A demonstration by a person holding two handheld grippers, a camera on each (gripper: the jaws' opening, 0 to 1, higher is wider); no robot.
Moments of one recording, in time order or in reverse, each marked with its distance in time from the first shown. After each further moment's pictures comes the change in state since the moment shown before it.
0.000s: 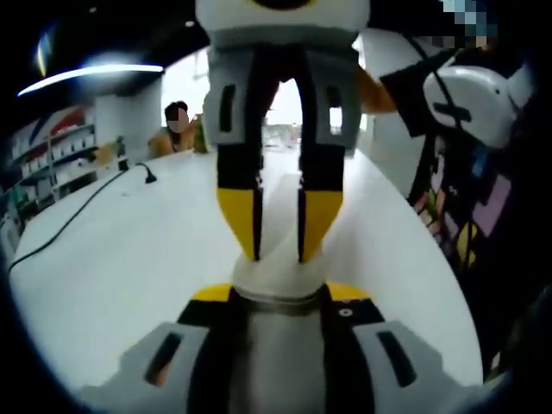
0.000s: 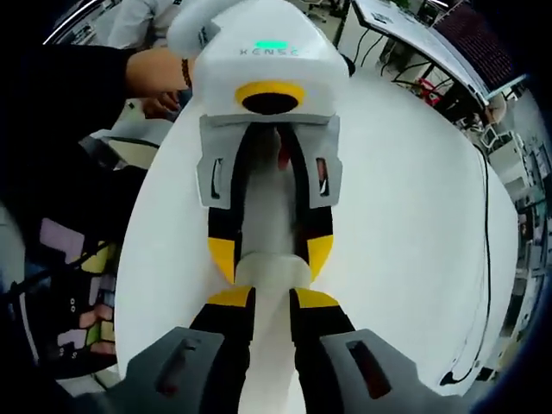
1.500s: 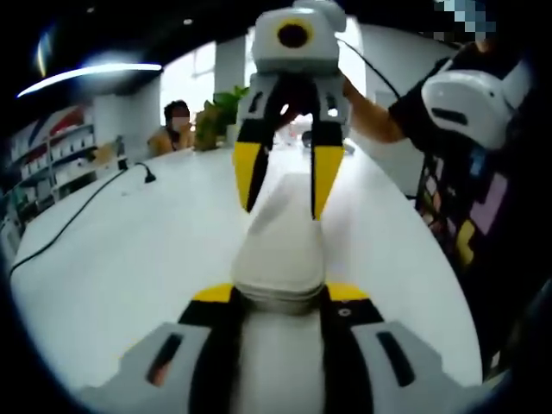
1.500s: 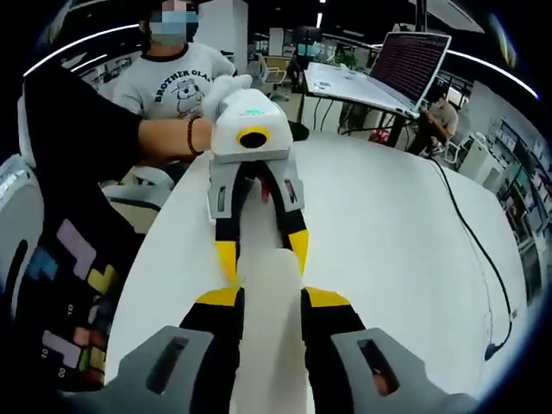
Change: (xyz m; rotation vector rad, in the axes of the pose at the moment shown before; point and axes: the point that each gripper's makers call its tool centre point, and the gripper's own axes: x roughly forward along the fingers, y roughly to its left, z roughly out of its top) left arm 0.003 -0.002 0.001 0.006 0.014 -0.001; right arm -0.025 0.001 -0.012 0.087 -0.461 -0.088
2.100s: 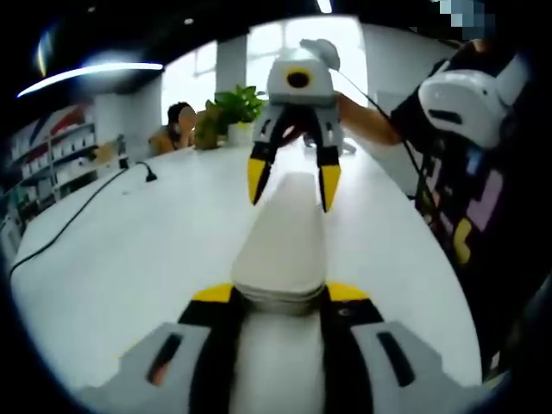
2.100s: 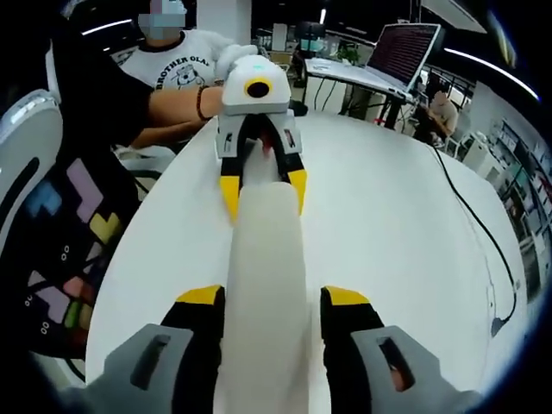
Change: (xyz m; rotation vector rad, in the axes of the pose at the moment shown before) left arm 0.001 0.000 0.000 -0.006 0.006 0.007; right arm -0.035 0.001 -0.058 0.011 -0.011 -0.031
